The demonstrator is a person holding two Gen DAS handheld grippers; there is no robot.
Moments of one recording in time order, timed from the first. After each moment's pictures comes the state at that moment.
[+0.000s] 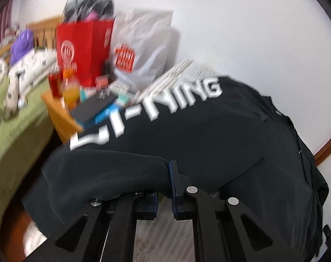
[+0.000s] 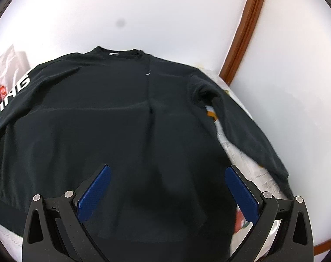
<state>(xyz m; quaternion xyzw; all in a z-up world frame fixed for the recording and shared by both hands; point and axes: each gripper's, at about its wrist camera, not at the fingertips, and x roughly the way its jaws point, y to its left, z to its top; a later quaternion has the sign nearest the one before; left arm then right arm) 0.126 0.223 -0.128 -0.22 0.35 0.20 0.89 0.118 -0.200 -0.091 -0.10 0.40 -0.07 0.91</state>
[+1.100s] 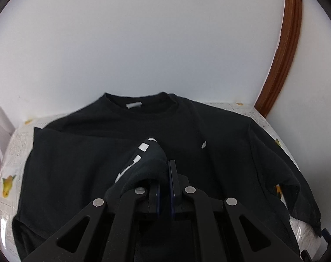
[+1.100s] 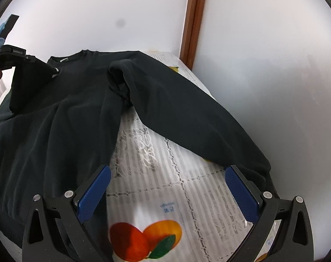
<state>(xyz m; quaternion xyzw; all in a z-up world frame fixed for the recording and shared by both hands) 0.389 -0.085 -0.069 -0.02 0.39 -0.06 0.92 0.145 -0.378 -0.120 -0.03 0.41 -0.09 0.91</state>
